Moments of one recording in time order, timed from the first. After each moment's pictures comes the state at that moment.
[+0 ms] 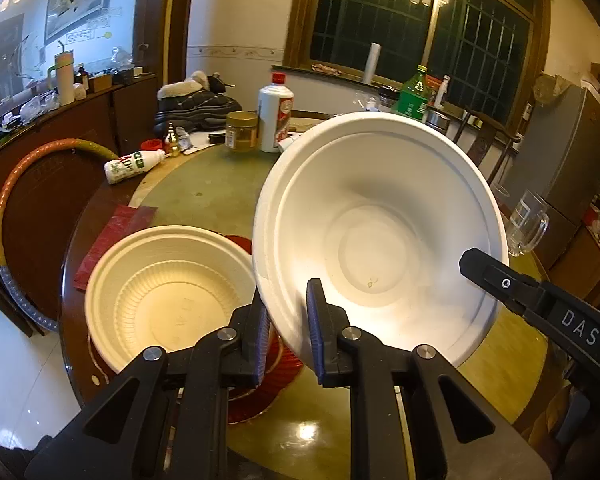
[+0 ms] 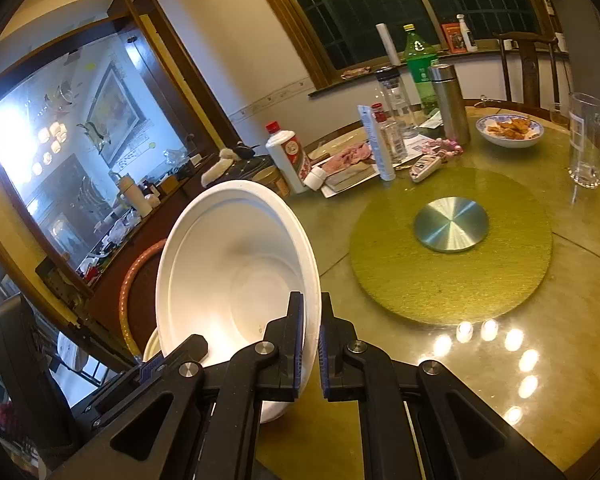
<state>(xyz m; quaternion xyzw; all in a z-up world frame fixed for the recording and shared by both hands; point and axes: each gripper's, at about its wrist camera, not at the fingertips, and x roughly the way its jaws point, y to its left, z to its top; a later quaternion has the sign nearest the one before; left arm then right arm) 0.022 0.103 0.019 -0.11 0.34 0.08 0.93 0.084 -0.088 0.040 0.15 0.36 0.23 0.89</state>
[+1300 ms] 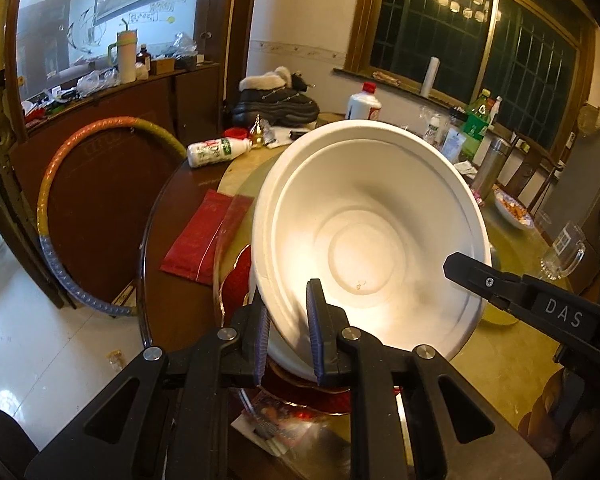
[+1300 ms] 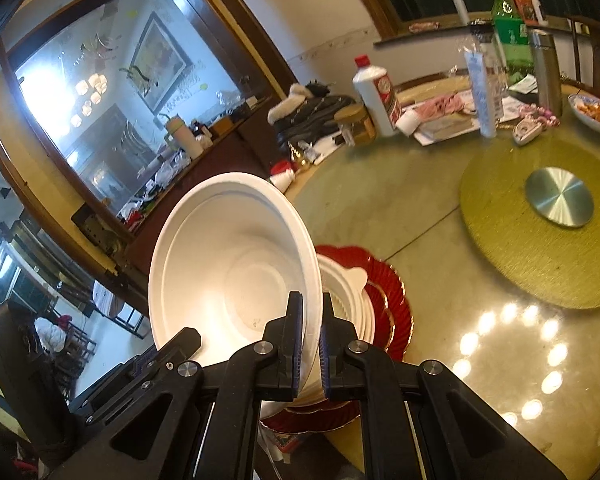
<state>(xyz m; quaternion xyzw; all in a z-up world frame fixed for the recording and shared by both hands) -0.019 0.195 0.009 -0.13 0.35 0.16 0.91 0.085 0.024 0.024 0.12 0.42 0.33 0.83</state>
